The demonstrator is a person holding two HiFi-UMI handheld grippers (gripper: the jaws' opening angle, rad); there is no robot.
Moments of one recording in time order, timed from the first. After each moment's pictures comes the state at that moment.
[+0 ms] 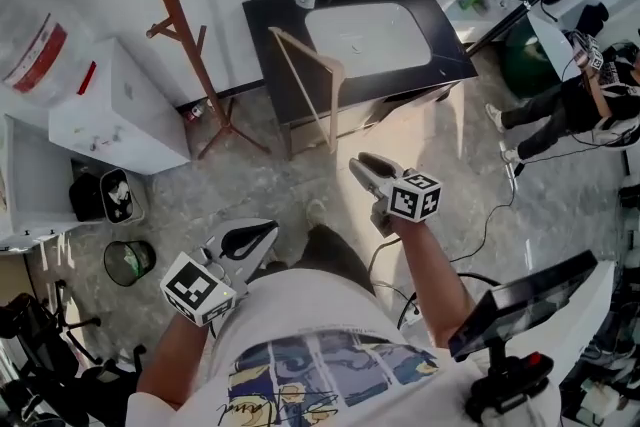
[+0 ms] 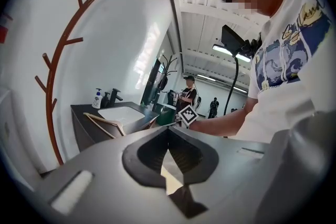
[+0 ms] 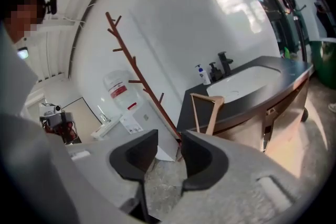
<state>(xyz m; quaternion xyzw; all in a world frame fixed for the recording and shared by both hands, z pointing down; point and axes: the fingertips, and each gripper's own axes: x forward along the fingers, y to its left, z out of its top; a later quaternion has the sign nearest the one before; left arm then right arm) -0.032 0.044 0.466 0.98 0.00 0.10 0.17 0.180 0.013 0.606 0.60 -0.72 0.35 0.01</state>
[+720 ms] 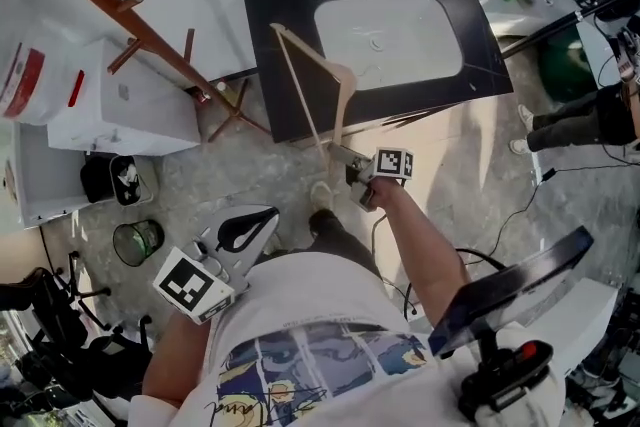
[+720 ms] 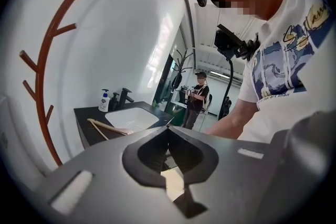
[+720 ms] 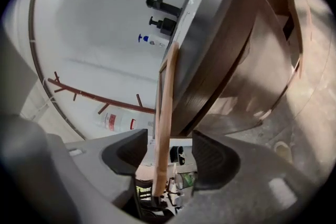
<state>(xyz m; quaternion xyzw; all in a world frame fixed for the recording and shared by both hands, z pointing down) 0.076 -0.045 0.459 0.97 -0.06 0.13 0.18 0.227 -0.096 0.769 0.43 -0.62 0.63 -0.17</state>
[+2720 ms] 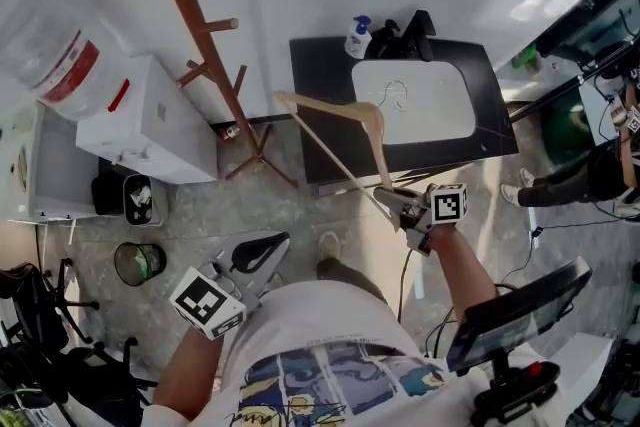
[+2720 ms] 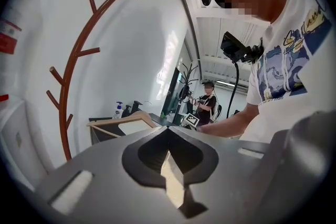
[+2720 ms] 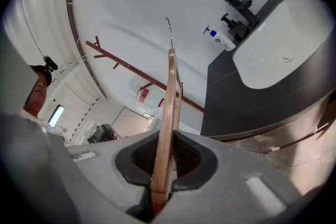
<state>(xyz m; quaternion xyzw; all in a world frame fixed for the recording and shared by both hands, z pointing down) 0.026 -0.065 0.444 0.98 -0.11 0.07 0.17 0.221 -0.087 0.603 0.34 -0.79 0.51 -0.05</state>
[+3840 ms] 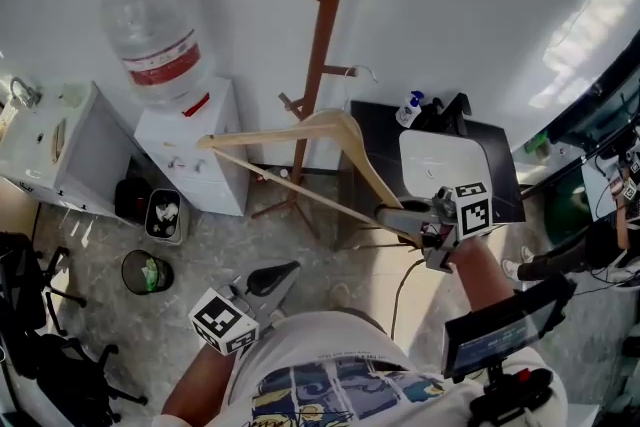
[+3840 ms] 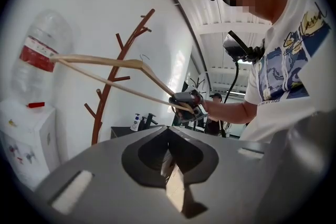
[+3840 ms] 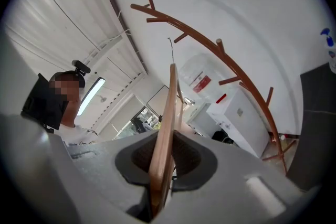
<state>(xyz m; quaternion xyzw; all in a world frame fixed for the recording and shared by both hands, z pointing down) -0.102 -0.051 0.435 0.97 -0.18 0.00 0.16 0.031 -0.120 0.386 0.14 -0.91 0.39 0.00</state>
